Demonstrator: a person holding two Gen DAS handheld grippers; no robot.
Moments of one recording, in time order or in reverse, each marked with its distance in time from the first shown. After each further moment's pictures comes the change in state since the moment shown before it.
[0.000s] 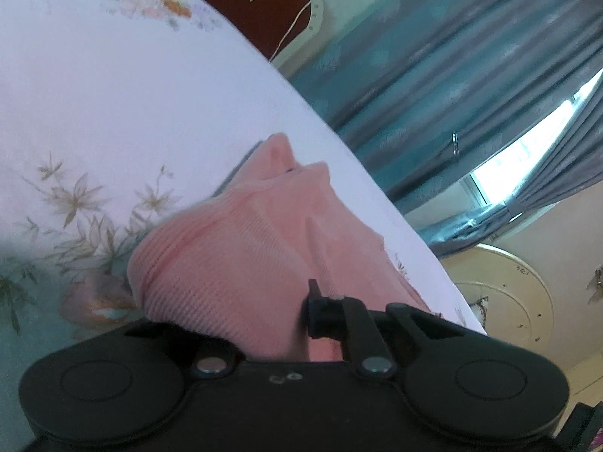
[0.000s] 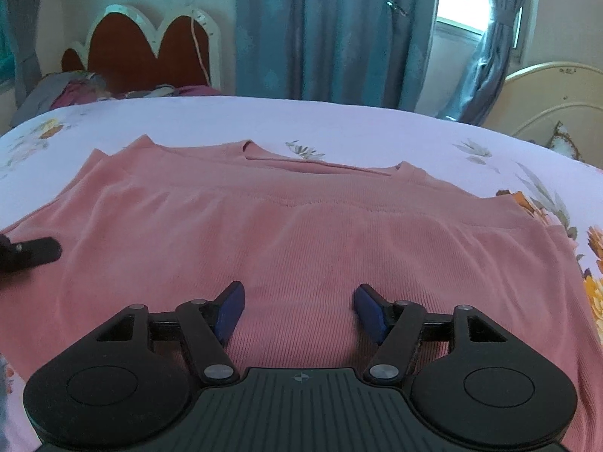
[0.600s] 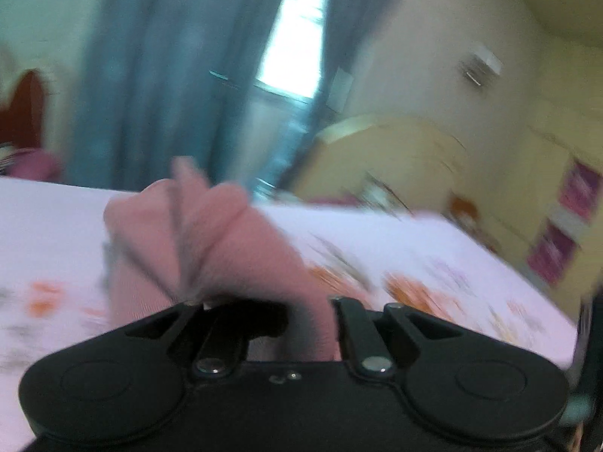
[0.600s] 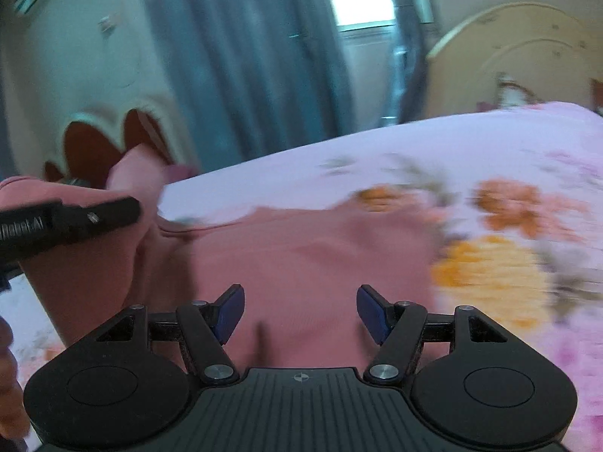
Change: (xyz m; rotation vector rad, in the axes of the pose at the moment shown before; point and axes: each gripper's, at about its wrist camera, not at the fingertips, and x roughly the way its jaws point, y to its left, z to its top) left arm 0.011 -0.256 -0.131 0.780 0.092 -0.330; right arm -0.112 -0.195 -0.032 0.327 -0.130 0.009
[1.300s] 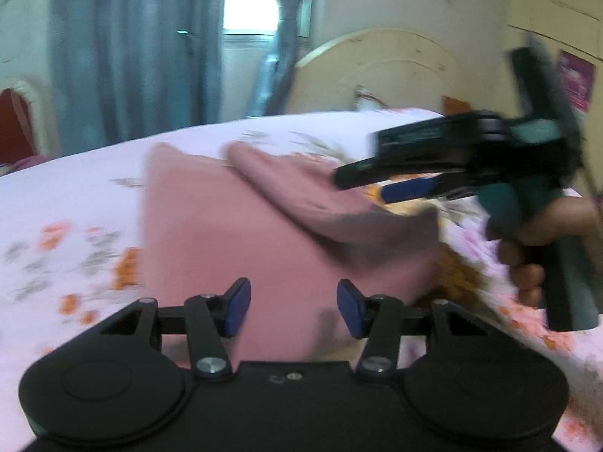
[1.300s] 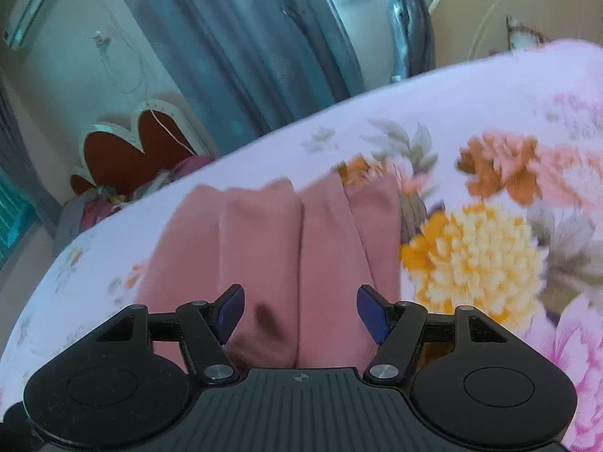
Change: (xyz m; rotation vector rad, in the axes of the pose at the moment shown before) left arm -0.036 -0.025 -0.061 0.171 0.170 0.111; right arm 0.015 -0.038 0.020 0.053 0.076 0.228
